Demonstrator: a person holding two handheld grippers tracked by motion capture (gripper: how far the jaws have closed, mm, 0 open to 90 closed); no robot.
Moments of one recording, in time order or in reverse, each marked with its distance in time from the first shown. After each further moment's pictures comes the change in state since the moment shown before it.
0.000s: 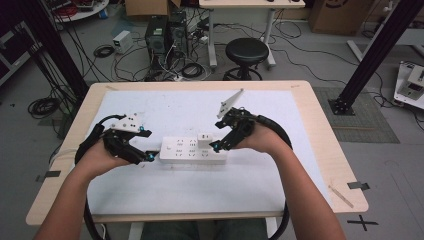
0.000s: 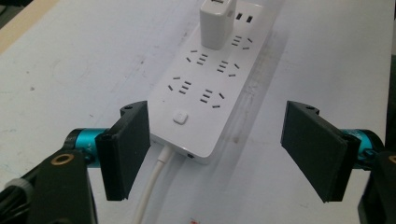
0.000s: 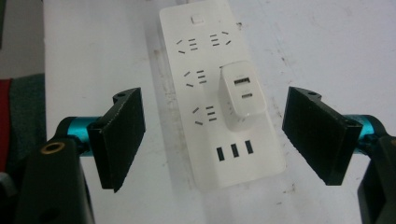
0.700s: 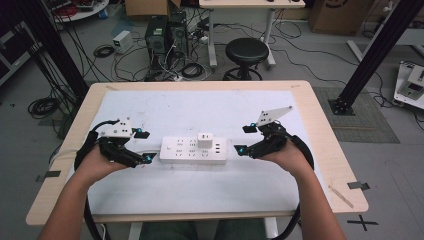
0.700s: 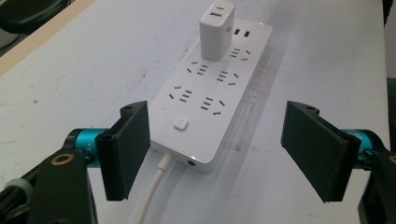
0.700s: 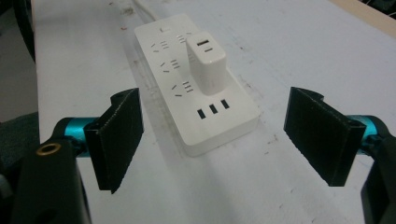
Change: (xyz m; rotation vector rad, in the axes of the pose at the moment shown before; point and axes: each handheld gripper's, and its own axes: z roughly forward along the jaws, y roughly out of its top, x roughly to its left) left arm -0.001 -0.023 -0.001 -0.121 0.008 0.002; right arm 0.005 -0.086 -0.031 -0.240 -0.099 0.168
